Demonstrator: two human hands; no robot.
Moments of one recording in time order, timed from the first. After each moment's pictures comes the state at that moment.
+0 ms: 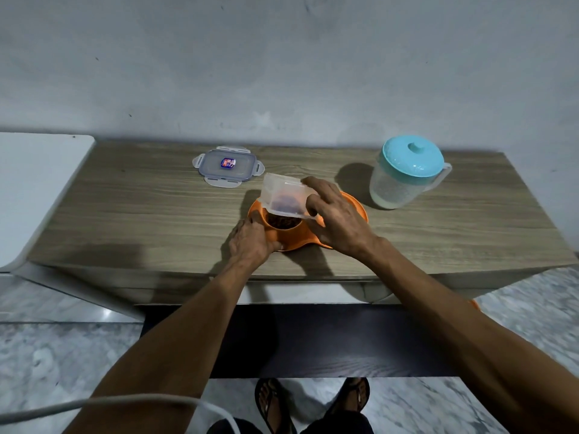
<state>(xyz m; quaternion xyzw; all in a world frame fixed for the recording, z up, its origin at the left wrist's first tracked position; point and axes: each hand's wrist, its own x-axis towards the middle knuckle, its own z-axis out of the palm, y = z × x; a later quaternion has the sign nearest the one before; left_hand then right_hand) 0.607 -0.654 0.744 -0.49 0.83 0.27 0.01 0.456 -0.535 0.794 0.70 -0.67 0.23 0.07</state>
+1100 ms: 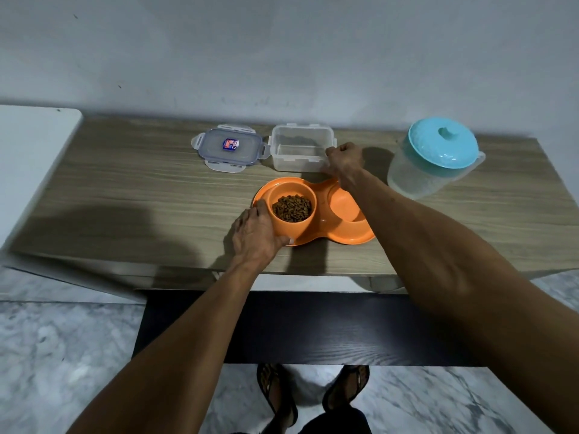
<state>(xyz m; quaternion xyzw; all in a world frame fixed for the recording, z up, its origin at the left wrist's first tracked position) 0.605 -0.660 0.724 -0.48 0.85 0.23 0.00 0.378 -0.663 0.754 0.06 -0.82 0.50 -0.26</state>
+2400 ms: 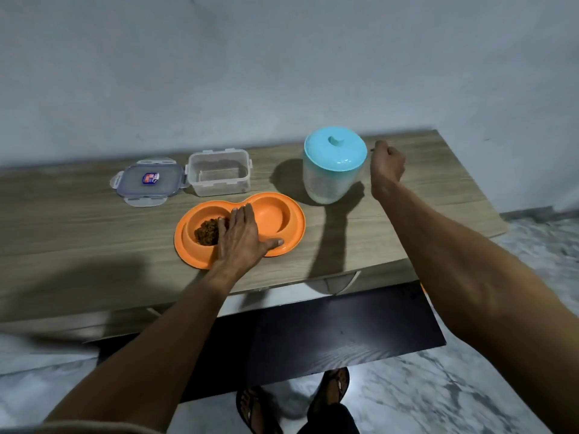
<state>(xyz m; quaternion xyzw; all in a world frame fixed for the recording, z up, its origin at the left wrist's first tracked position) 0.506 -0.601 0.736 -0.34 0.92 0.17 0.00 0.245 -0.480 0.799 -0.07 -0.80 0.60 -0.05</state>
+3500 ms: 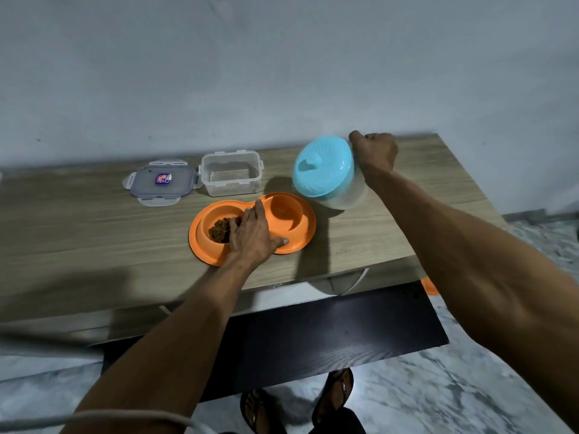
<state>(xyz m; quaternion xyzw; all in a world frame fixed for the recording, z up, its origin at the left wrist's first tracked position) 0.514 -0.609 0.745 -0.33 0.92 0.20 0.02 0.288 -0.509 0.839 0.07 -0.85 0.51 -0.01</state>
